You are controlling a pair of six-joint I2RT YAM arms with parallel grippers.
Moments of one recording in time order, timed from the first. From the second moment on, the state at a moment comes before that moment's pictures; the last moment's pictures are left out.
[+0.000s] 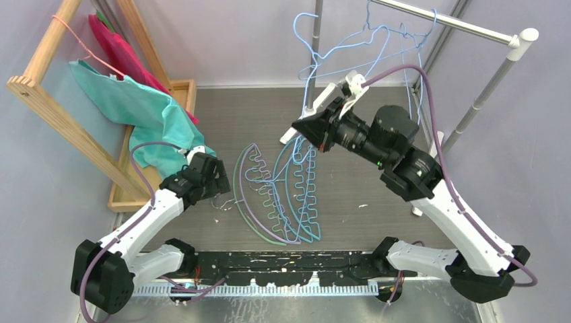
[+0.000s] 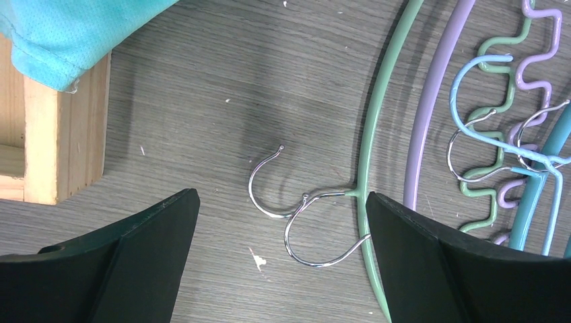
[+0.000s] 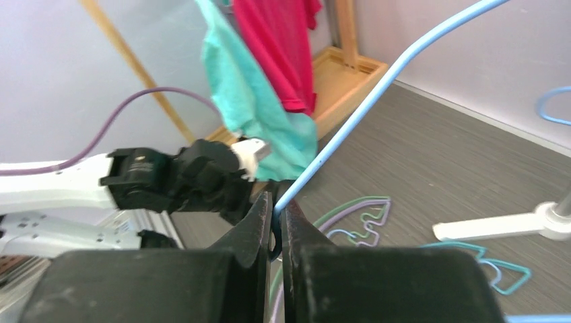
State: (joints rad) left arm -0.42 1.04 0.67 -0.62 -0.33 -0.63; right arm 0.82 1.04 1.42 -0.35 -0.13 0.27
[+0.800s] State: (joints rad) left arm -0.42 1.03 0.67 -0.63 -0.34 -0.61; right arm 0.30 1.21 1.37 -0.04 -0.61 0.42
